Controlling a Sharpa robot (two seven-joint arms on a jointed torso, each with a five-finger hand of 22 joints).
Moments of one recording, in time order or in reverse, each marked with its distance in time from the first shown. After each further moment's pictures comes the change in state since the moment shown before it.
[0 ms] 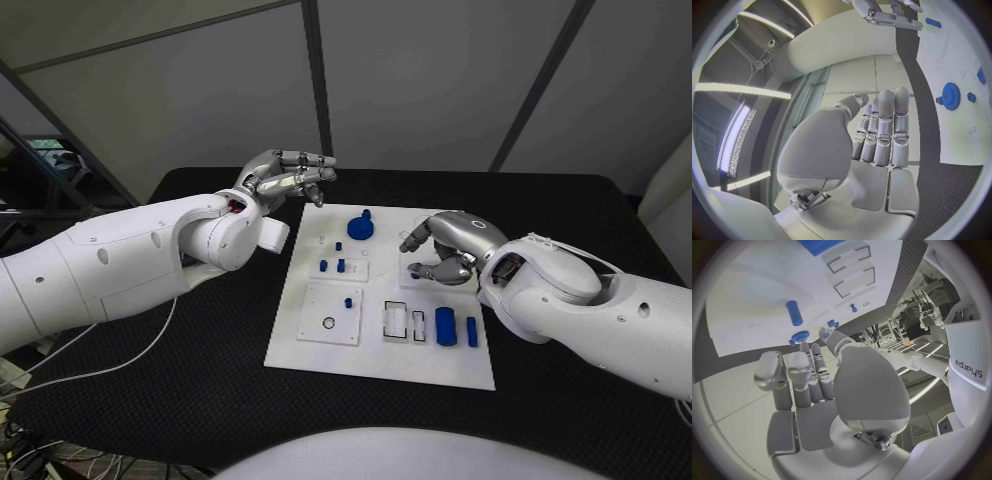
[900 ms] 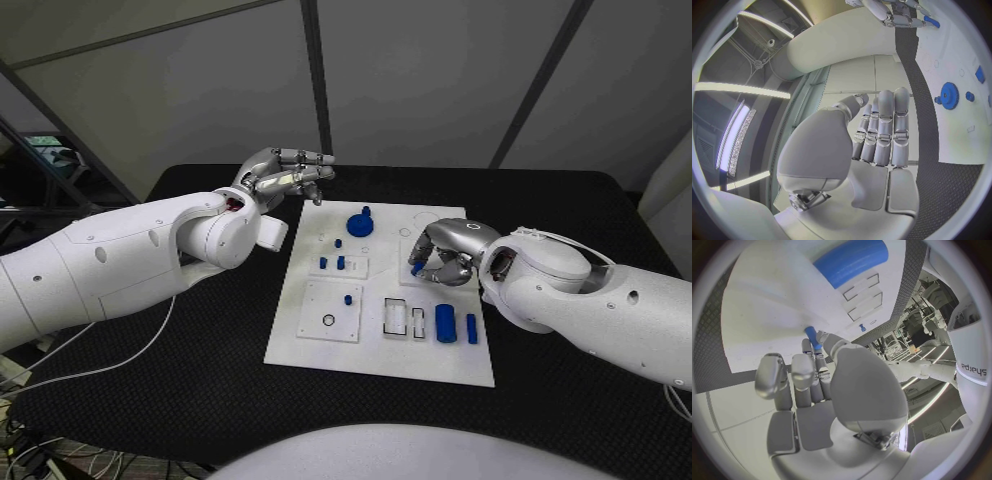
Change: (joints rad) left arm -0.002 0.000 0.000 -0.002 0.000 0.004 -0.002; left_hand 0.000 0.000 0.000 0.000 0.000 0.000 0.000 0.000 0.000 -0.003 0.004 0.000 0.000 0.000 0.000 0.000 -0.001 0.000 0.000 0.000 0.000 0.000; right arm 0.003 0.028 0.003 -0.060 0.003 0.175 -0.044; right_hand 0.058 0.058 0.009 0.017 -0.022 0.075 -0.012 0.032 0.014 0.097 -0.028 0.097 0.009 0.008 -0.018 0.064 0.063 0.000 0.064 -0.016 0.050 0.074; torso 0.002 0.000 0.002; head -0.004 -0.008
